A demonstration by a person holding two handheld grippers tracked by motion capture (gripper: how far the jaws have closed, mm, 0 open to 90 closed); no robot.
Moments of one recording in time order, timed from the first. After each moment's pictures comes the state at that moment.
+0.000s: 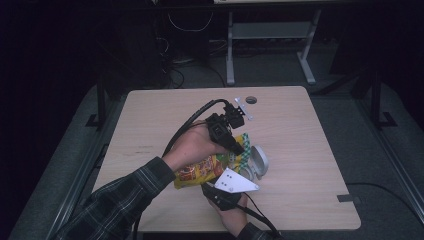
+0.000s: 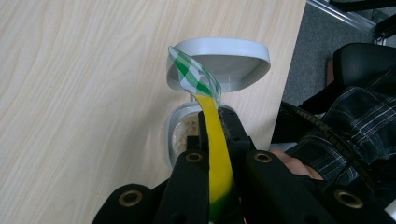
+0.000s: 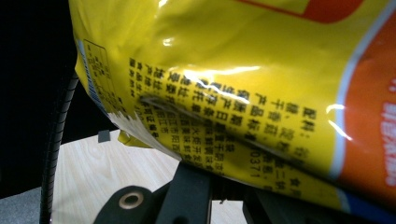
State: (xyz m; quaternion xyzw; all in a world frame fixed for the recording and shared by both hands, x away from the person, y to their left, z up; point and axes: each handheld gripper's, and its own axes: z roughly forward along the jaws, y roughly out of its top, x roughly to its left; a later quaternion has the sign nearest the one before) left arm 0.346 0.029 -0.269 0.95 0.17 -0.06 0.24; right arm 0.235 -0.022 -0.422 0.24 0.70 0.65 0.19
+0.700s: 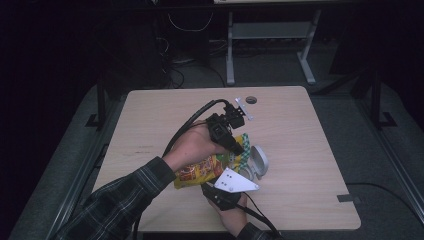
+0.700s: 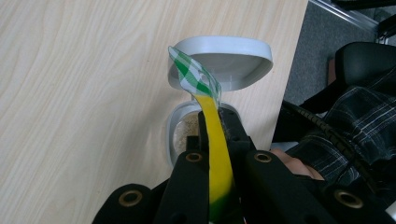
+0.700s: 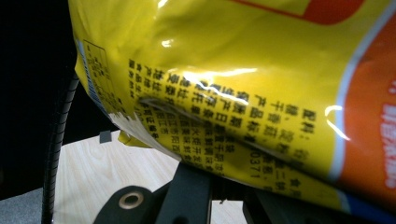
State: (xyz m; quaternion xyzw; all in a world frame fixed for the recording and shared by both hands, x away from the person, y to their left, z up) left arm 0.345 0.028 -0.269 0.95 0.18 -0.06 0.24; right arm 0.235 -0.022 -0.423 0.24 0.70 0.65 0.18
